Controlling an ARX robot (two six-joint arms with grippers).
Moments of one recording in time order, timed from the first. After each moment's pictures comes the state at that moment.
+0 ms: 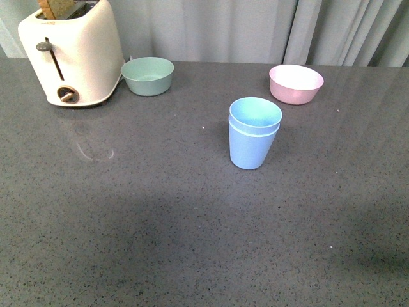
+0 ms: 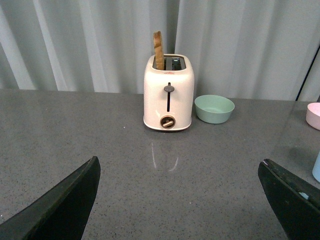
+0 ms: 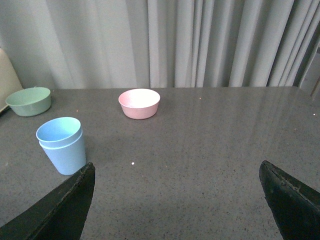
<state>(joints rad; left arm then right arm) 0.00 0.01 0.02 0.00 0.00 -0.01 0.00 0.01 0.03 0.00 0.00 -0.01</state>
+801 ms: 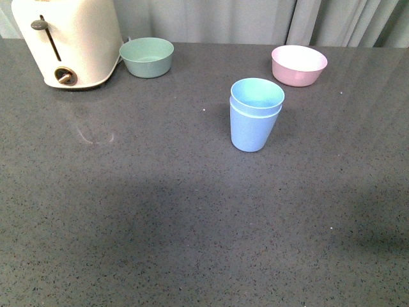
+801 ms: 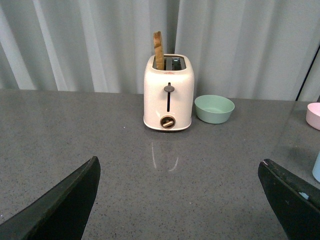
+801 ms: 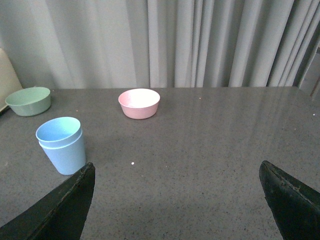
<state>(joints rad) 0.00 0.01 0.02 0.00 0.00 -0.01 0.00 0.01 0.02 0.00 0.00 -0.01</state>
